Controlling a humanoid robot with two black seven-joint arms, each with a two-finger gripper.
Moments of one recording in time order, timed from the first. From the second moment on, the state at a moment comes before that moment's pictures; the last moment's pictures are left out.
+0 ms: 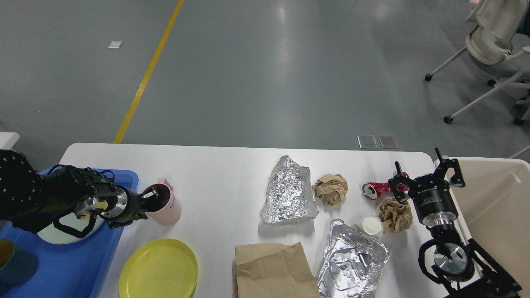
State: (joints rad) left arm -1.30 0.27 1.20 -0.83 -0.39 -0.24 0.00; right arm 0.21 -0.18 1.29 0.84 -0.21 0.39 0.35
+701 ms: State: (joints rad) left arm -1.37 0.31 1.22 -0.85 -0.39 -0.41 0.00; right arm 0.21 -0.18 1.29 0.84 -0.21 0.39 0.35
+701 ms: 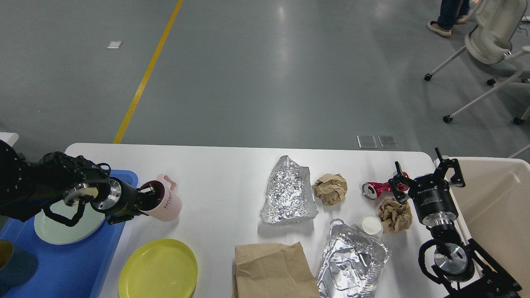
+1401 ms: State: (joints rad) left arm -2.31 0.29 1.60 -1.65 -0.21 -0.55 0.03; right arm 0.21 -0.18 1.29 0.84 -0.21 0.39 0.35
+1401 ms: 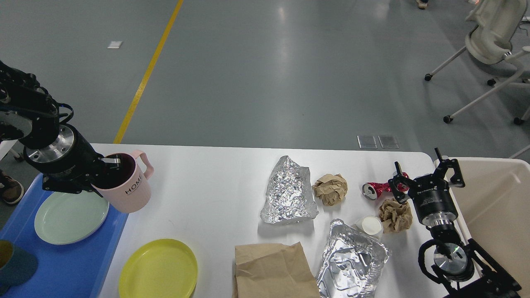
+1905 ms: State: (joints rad) left arm -2.28 0.44 1.65 -1.70 -0.02 -0.43 -0.02; right arm 0.21 -0.18 1.29 0.84 -0.21 0.39 0.35
